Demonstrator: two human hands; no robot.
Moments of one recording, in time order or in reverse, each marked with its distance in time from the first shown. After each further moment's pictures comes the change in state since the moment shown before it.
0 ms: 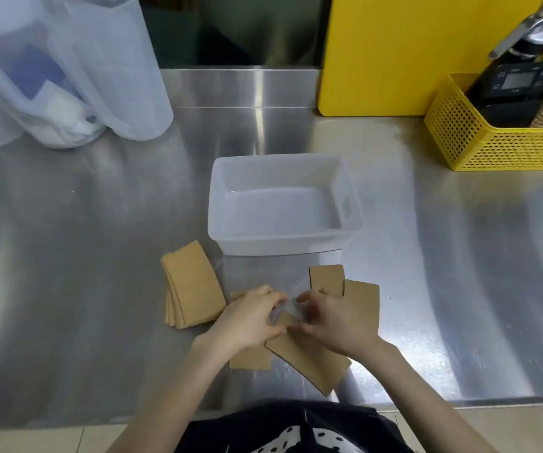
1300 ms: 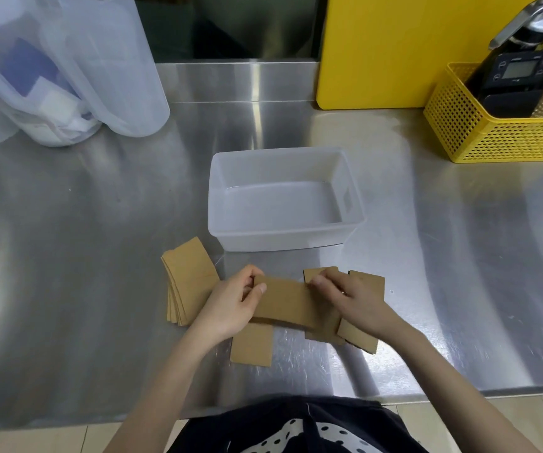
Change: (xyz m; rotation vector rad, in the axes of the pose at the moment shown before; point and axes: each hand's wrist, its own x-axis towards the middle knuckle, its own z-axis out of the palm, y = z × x) left_hand -0.021 -0.007 -0.021 -0.420 0.276 -0.037; right_hand -0.006 0.005 -0.027 0.323 0.121 -0.058
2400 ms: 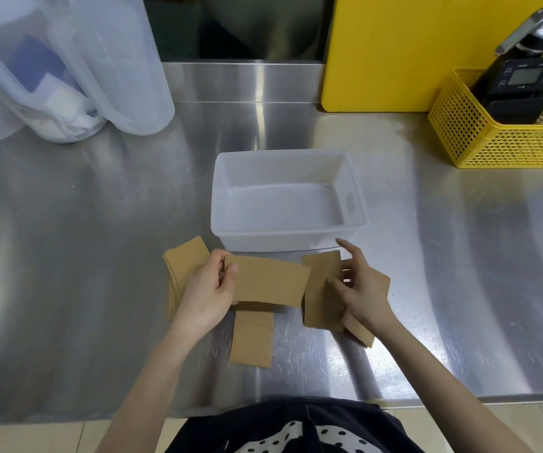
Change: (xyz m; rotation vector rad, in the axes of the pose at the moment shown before) left_hand 0.001 -0.008 -0.017 -0.101 0.283 -0.057; right_hand 0.016 0.018 0.003 0.109 0.324 -0.007
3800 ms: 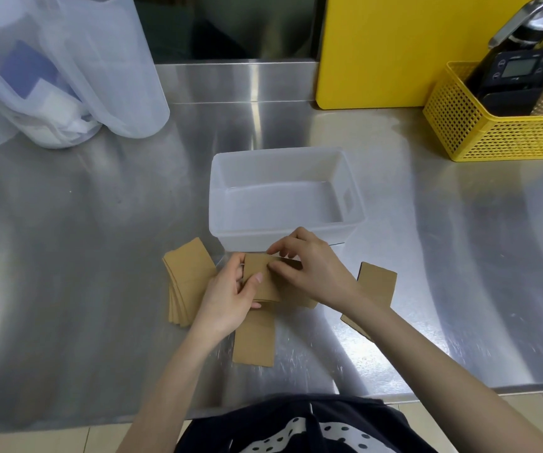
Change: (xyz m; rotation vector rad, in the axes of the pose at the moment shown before) left_hand -0.002 0.001 0.020 -0.256 -0.144 0.002; right_hand 0.010 -0.074 0.021 -0.247 -0.206 -0.341
